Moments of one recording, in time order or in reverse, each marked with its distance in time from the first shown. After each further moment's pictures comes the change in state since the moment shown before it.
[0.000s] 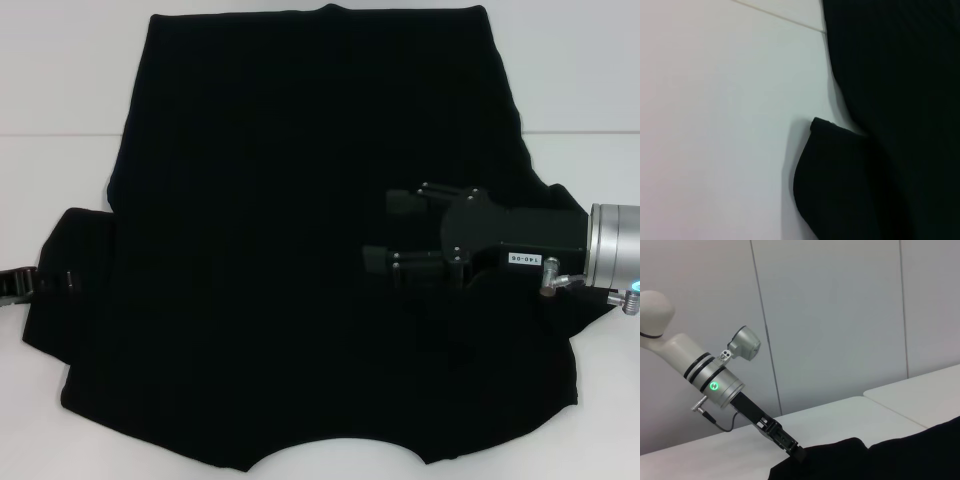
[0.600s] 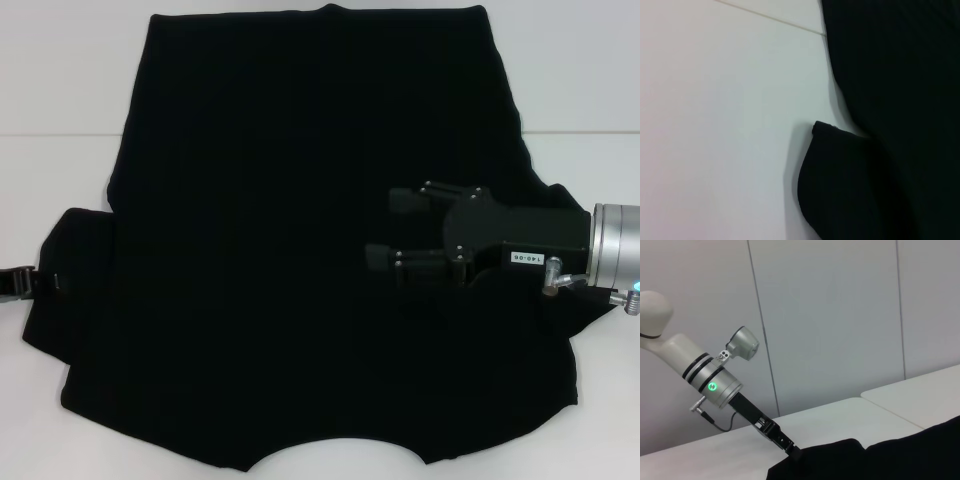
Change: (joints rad) left arm -0.006 0.005 0.000 -0.004 0.010 -0.006 0.019; right arm -0.003 0.000 0.007 0.000 0.001 0.000 -0.003
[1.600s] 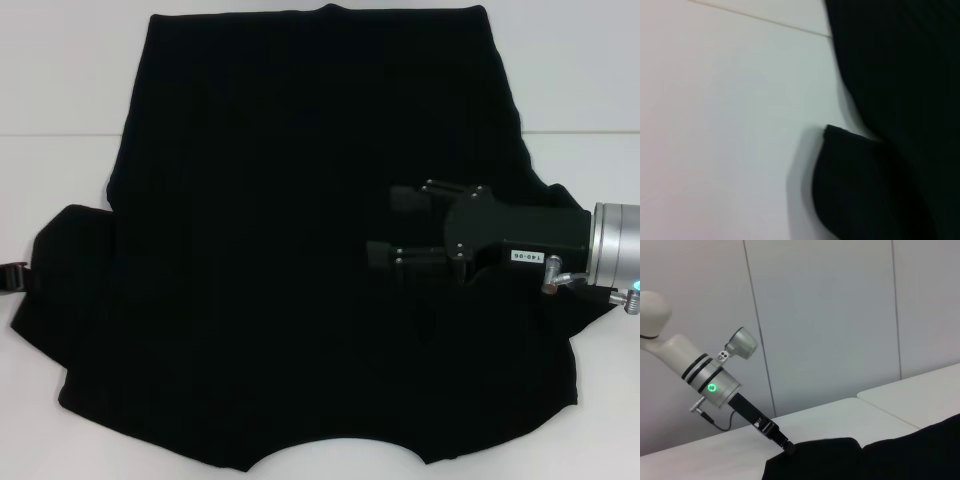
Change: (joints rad) left arm -0.014 0.003 -0.007 -0.015 0.031 -0.052 0.014; right arm -0.002 0.002 0.003 0.000 0.002 0.009 0.000
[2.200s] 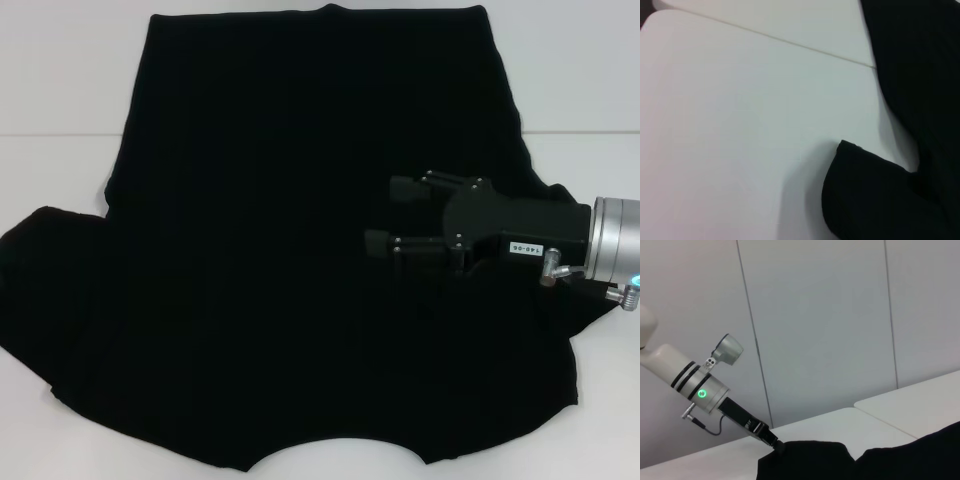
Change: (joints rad) left arm 0.023 0.009 -0.071 0.040 0.000 0.000 0.006; right arm 0.003 0.002 0.006 0.011 0.028 0.004 -0.001
